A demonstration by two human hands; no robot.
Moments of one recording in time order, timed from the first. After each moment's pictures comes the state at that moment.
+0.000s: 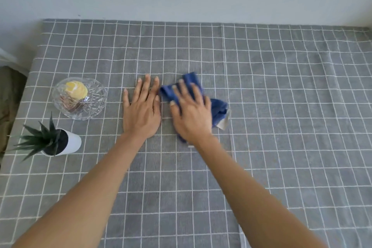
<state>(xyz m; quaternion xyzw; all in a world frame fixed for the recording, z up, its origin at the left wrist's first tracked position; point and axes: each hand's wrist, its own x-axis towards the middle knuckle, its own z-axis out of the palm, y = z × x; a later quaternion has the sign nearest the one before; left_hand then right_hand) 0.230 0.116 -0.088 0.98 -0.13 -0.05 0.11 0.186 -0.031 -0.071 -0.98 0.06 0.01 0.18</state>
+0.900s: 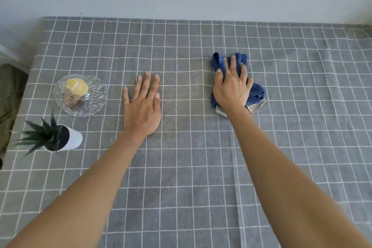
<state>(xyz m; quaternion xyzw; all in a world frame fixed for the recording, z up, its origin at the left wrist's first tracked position) 0.232 0.117 -0.091 0.99 -0.13 -0.05 0.10 0.226 -0.122 -0.076 -0.96 0.25 -0.01 0.15</state>
